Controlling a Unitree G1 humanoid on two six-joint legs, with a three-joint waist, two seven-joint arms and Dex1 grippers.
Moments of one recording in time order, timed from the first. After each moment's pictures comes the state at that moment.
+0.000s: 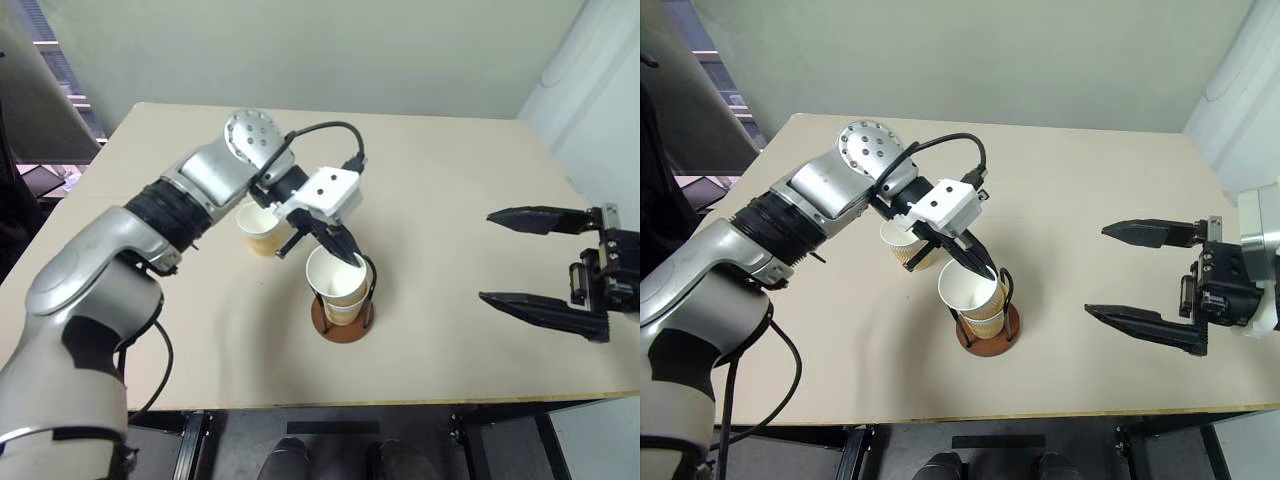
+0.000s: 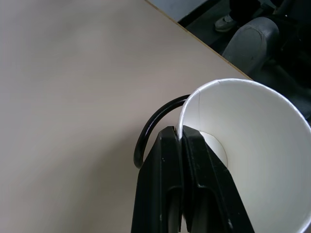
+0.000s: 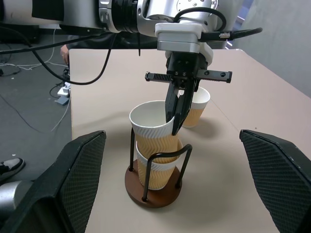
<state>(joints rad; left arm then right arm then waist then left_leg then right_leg) -1.46 0.73 -0.97 0.50 -0.61 -0.14 -1.58 -0.15 -1.09 -0.62 -0.66 1.13 0.73 0.99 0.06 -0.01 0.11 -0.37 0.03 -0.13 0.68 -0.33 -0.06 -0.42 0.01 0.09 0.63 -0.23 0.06</state>
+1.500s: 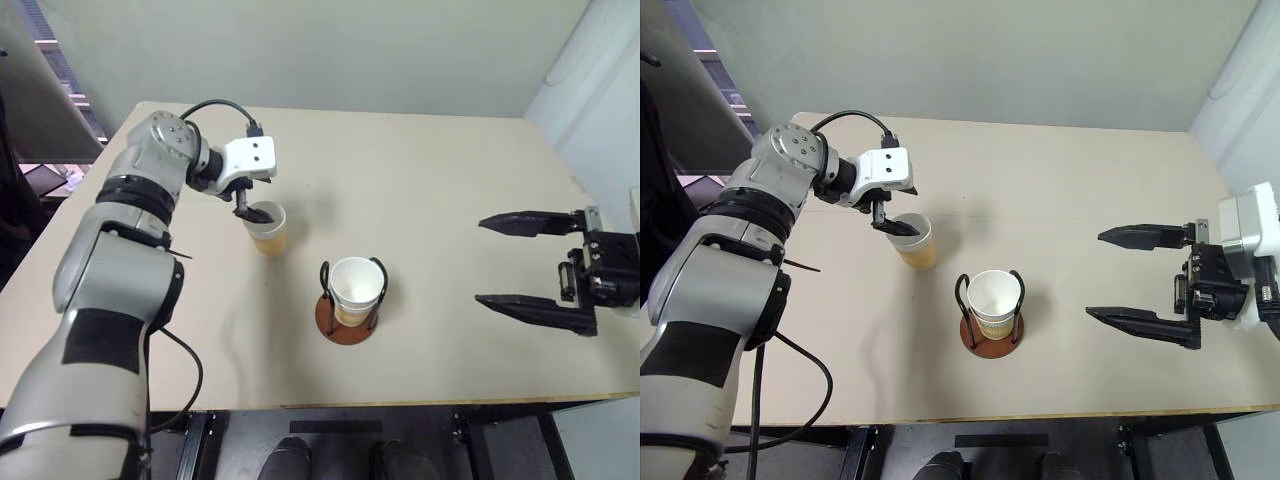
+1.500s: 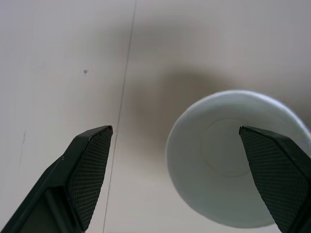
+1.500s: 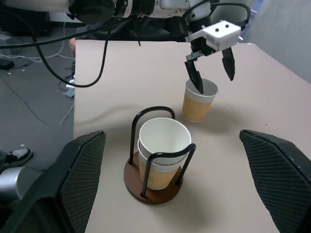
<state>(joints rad) -1.49 0.62 -0.47 1.33 0.25 -0.22 -1.23 -0.18 -1.08 -0.52 -0.58 1.02 0.65 1.09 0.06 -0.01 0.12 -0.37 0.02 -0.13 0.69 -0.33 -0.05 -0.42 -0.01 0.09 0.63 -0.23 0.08</state>
